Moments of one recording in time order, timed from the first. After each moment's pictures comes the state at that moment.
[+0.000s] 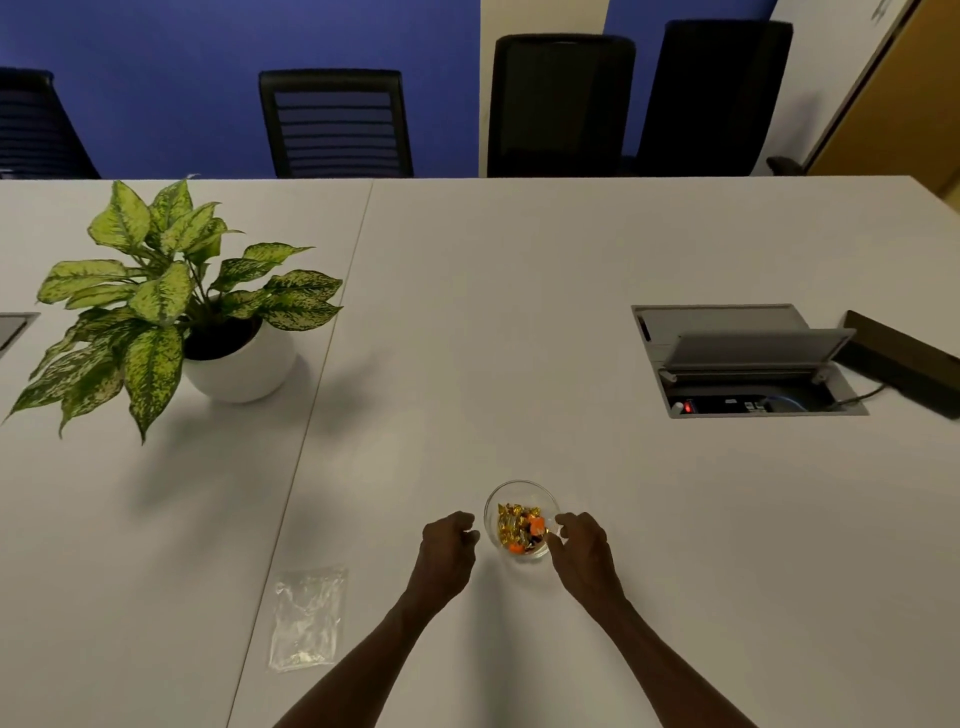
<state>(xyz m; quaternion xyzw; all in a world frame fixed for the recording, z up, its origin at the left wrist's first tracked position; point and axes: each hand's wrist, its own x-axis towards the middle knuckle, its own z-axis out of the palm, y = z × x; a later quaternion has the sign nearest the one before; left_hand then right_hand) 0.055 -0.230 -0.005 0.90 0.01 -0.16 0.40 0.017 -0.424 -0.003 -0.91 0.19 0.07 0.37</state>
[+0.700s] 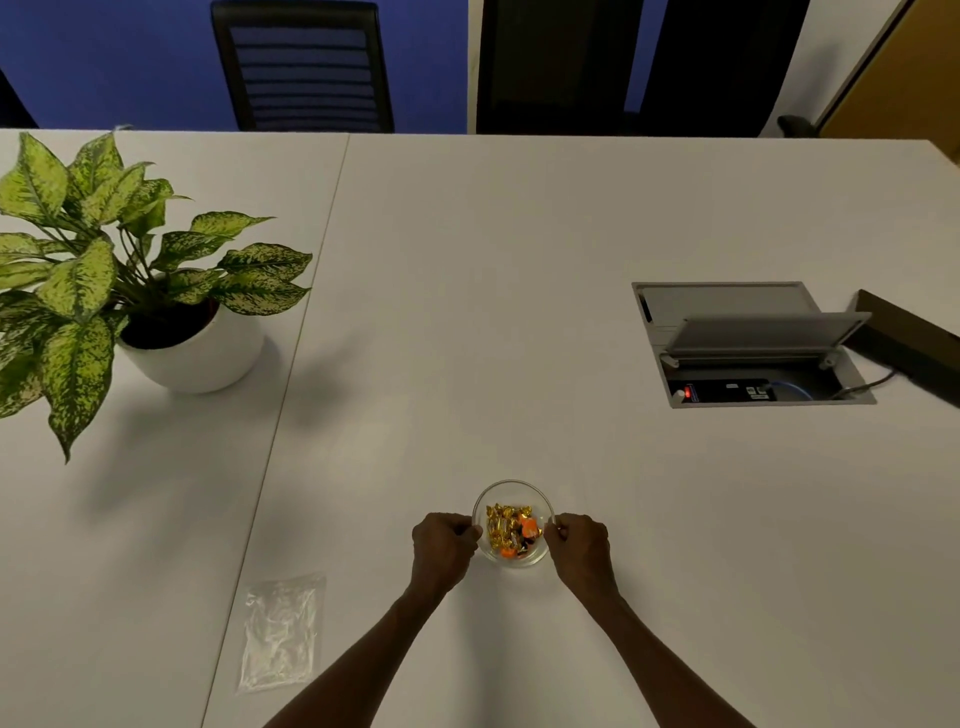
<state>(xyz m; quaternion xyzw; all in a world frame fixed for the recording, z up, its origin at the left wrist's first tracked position) 0.082 -0.252 -0.021 0.84 0.12 -0.21 0.48 0.047 -0.437 -0.026 -0.91 0.21 0.06 0.35</state>
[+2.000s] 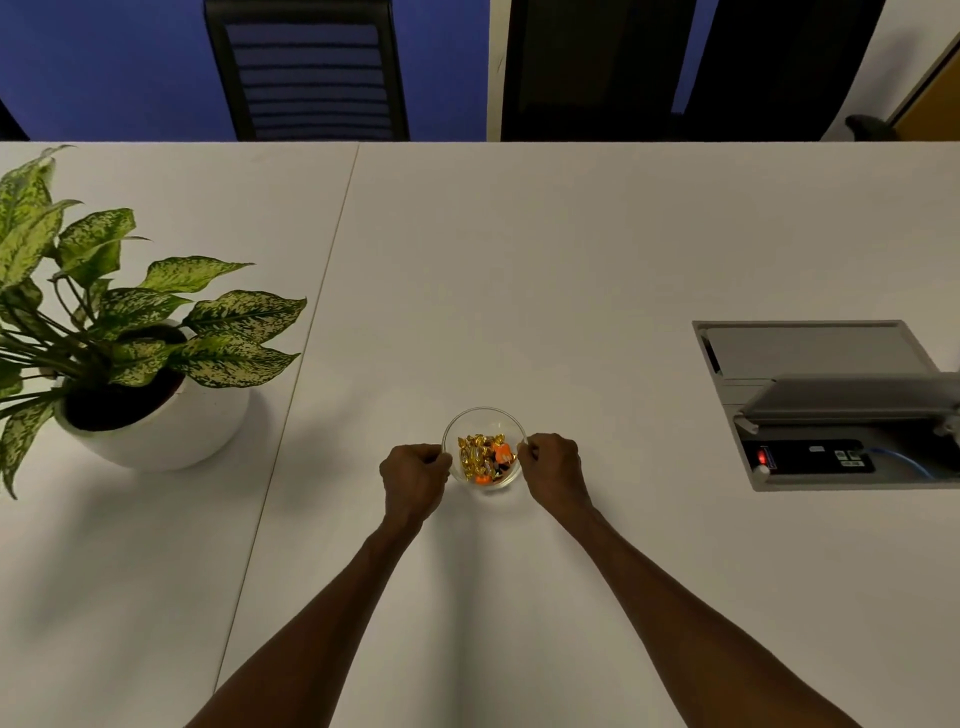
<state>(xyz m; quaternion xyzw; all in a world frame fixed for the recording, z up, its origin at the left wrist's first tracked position) 0.312 -0.227 -0.036 0.85 0.18 -0.10 0.49 0.300 -0.407 -0.046 -0.91 0.15 0.03 0.39</state>
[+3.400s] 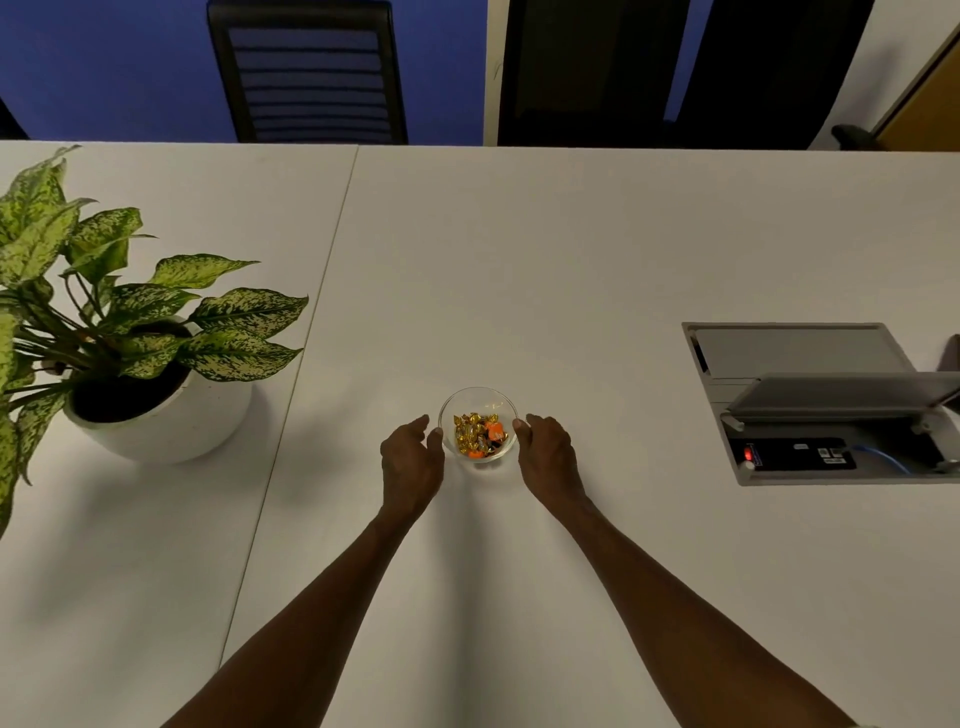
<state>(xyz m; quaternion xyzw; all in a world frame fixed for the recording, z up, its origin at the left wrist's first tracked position) 0.310 -0.229 -0.018 0.90 0.11 -0.04 0.43 0.299 -0.403 -0.037 -0.93 0.14 0.00 0.34</state>
